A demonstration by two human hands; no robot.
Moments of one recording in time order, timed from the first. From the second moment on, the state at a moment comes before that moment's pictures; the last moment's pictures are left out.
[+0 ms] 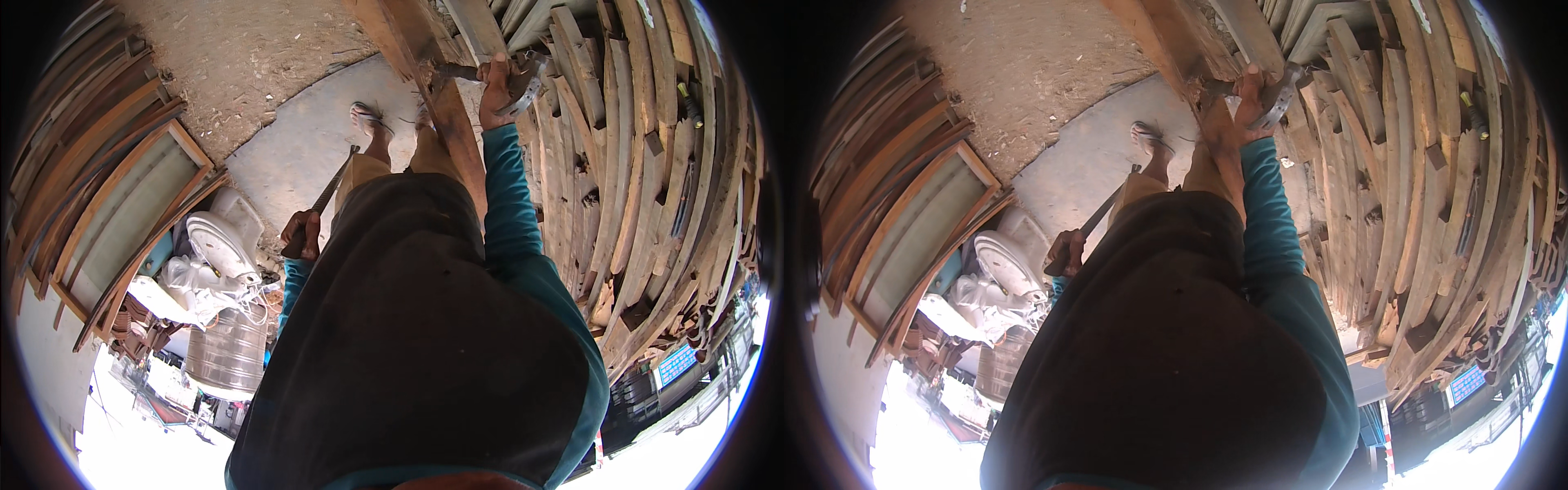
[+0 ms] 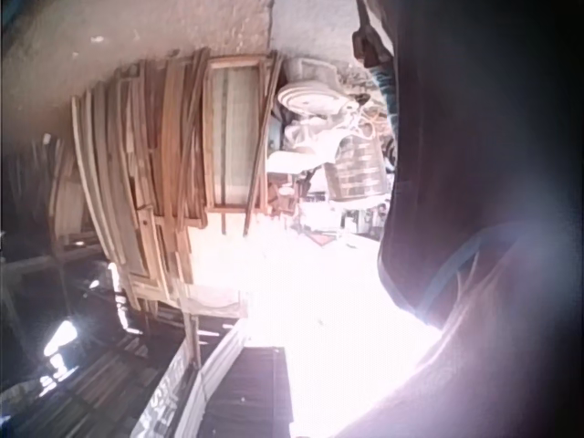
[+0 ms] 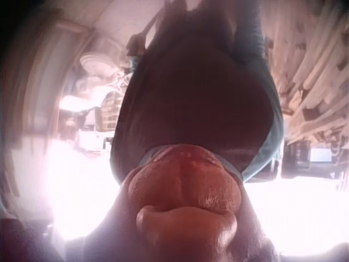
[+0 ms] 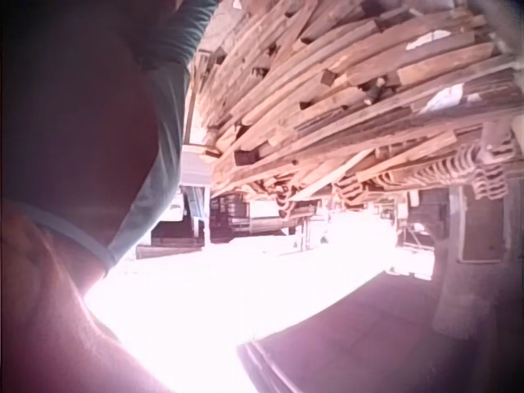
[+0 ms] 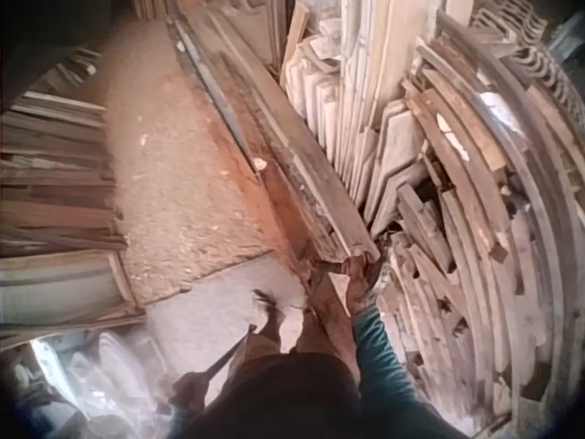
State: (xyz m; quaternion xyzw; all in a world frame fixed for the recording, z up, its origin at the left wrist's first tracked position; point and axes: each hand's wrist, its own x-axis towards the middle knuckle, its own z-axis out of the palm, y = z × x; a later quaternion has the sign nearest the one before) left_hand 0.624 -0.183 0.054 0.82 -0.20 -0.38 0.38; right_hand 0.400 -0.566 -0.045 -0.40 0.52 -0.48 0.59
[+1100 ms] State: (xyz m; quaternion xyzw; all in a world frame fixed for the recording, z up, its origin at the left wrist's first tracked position) left_hand 0.622 -0.157 0.042 0.84 -0.17 -0.35 0.38; right_hand 0.381 -0.554 -0.060 -0.61 0.60 -0.31 0.41
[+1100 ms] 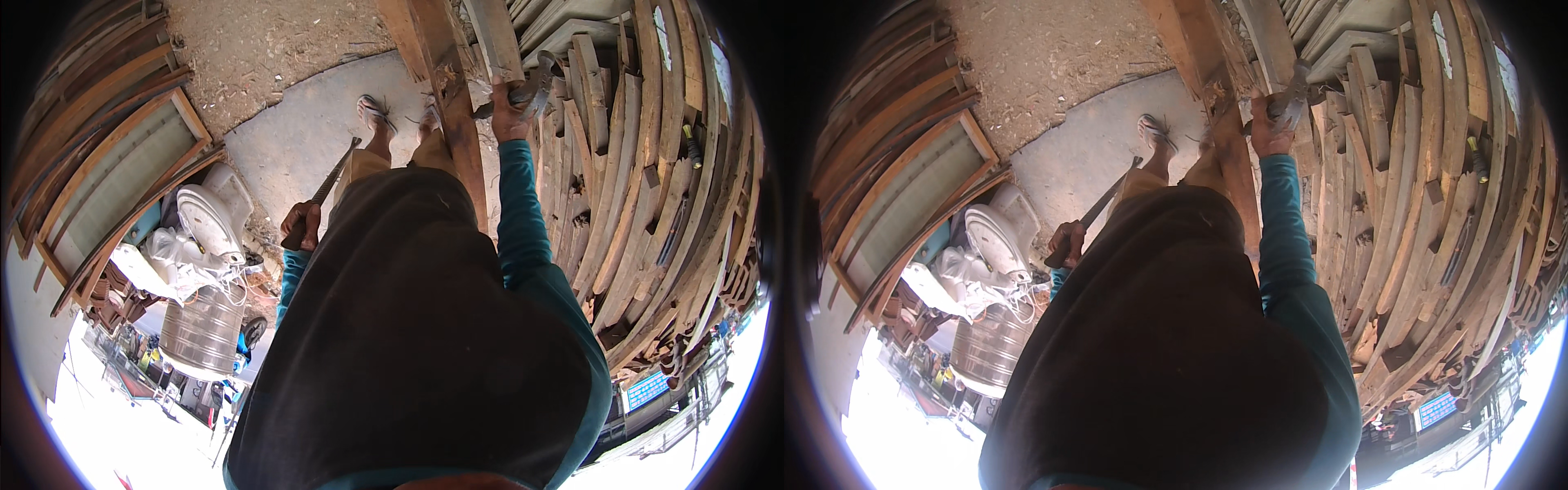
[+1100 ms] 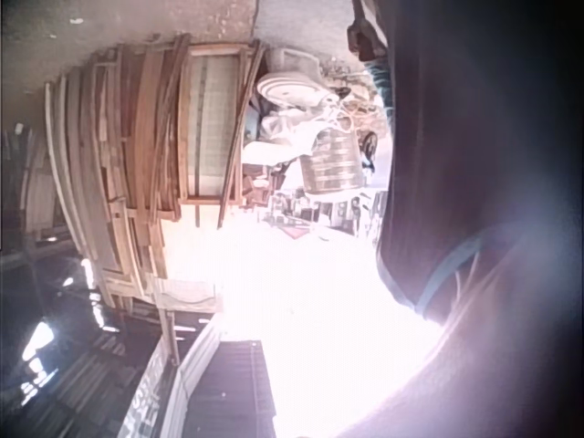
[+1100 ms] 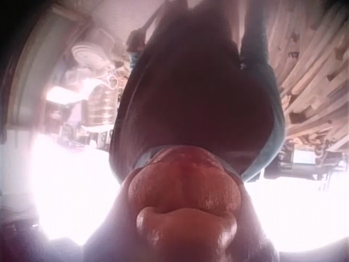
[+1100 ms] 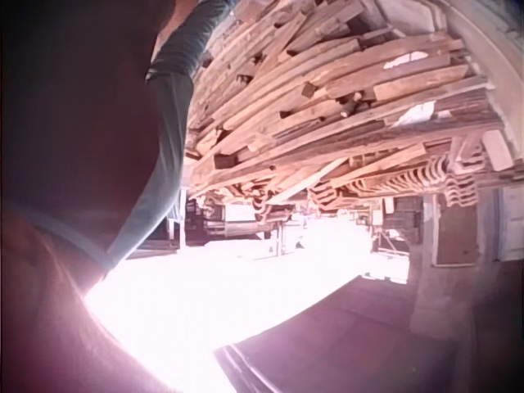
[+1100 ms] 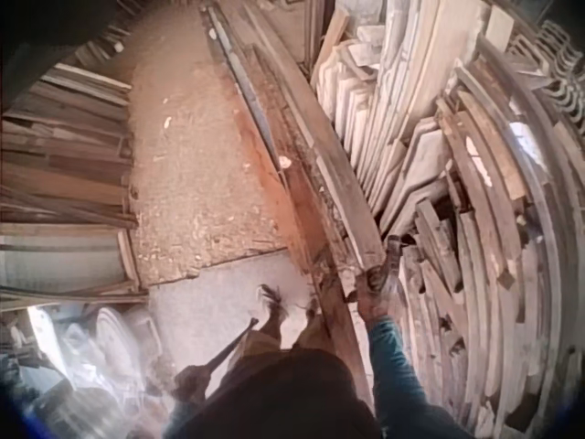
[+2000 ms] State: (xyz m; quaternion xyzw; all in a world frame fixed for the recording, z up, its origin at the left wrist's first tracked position) left_hand 0.608 -0.169 0.045 0.81 -0.28 -0.31 0.41; right_hand 0.345 -0.523 -0.062 -0.75 0.46 0.04 0.48
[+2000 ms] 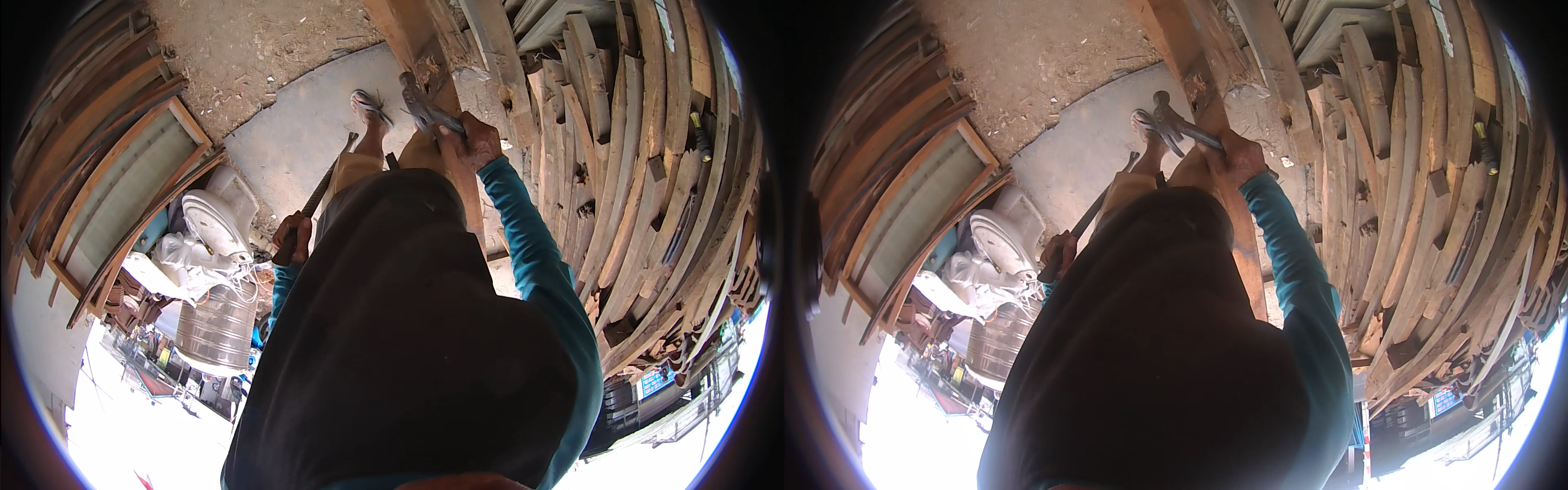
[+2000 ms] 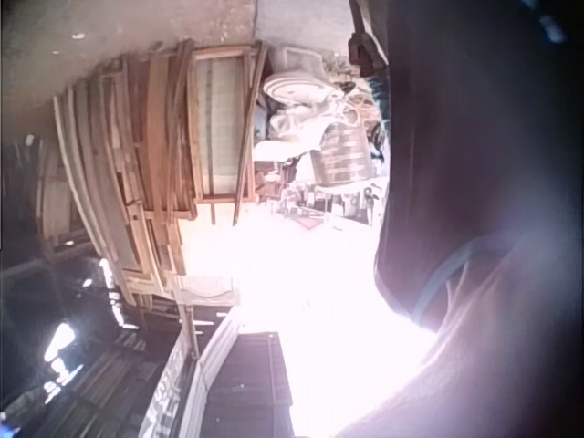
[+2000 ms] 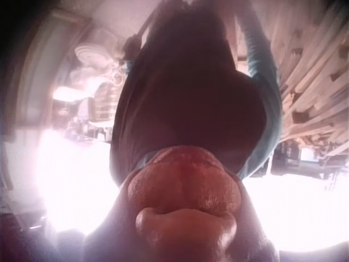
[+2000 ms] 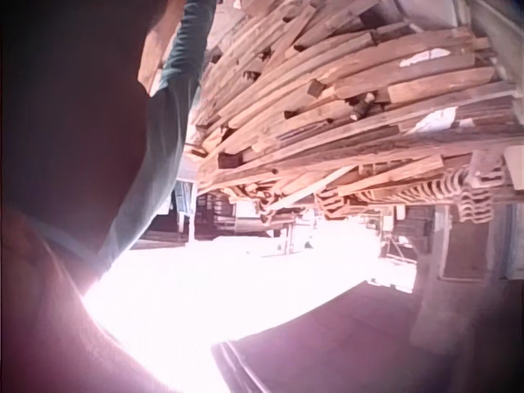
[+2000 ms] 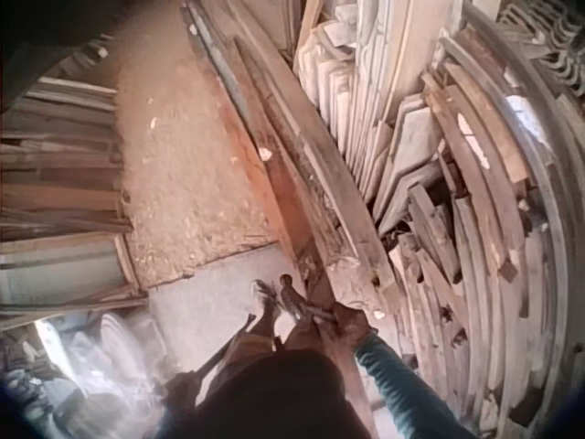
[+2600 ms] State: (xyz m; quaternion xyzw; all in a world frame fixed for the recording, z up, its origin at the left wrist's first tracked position) left_hand 0.605 -0.200 0.065 0.82 -0.23 -0.39 0.36; right_hand 0.325 -0.547 -0.106 -0.78 0.47 0.08 0.41
